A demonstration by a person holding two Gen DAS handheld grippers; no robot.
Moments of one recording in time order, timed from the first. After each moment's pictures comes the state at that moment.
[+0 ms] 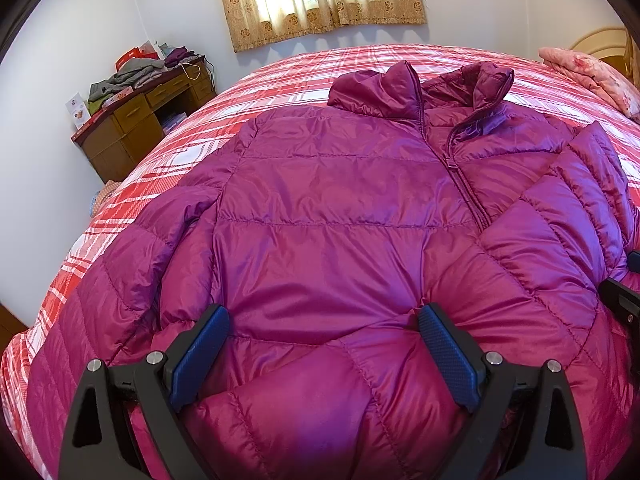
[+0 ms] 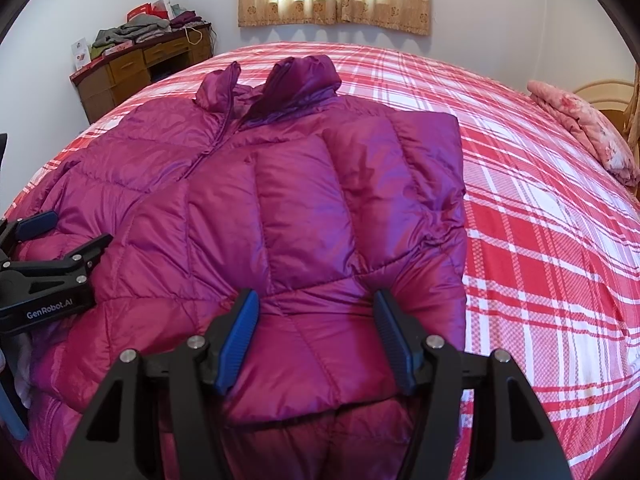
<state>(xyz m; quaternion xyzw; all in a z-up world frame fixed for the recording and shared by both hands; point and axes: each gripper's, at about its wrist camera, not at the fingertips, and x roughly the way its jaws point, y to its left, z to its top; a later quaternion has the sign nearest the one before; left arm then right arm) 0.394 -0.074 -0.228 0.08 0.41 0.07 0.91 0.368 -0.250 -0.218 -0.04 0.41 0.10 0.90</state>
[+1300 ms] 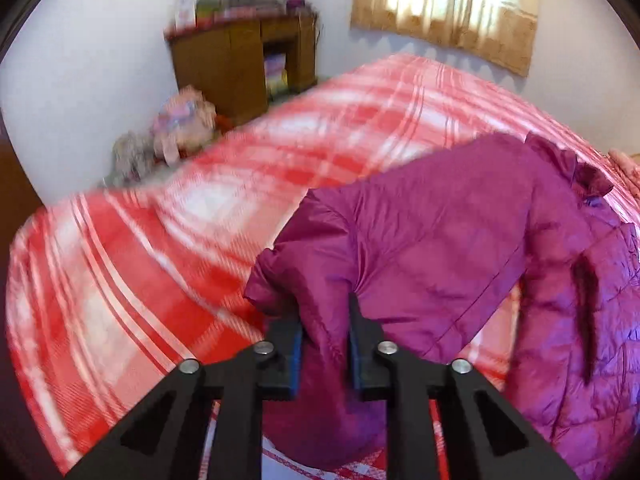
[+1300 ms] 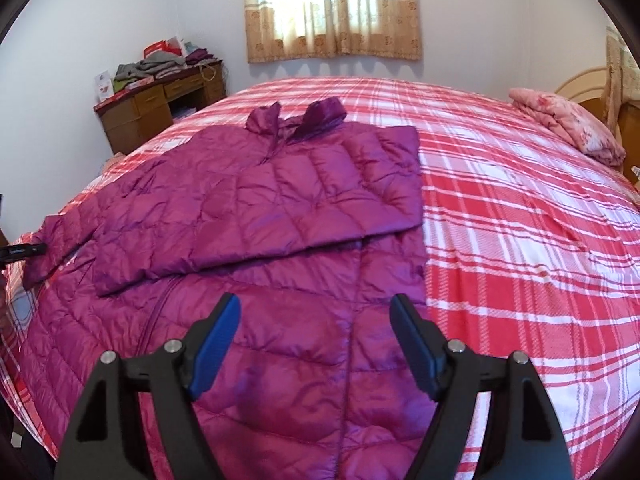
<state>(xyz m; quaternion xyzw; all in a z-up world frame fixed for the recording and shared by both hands) 0.231 0.201 -0.176 -0.07 0.40 0.17 0.90 0.230 -0.264 -0.180 0.00 0.36 0.10 0.93</state>
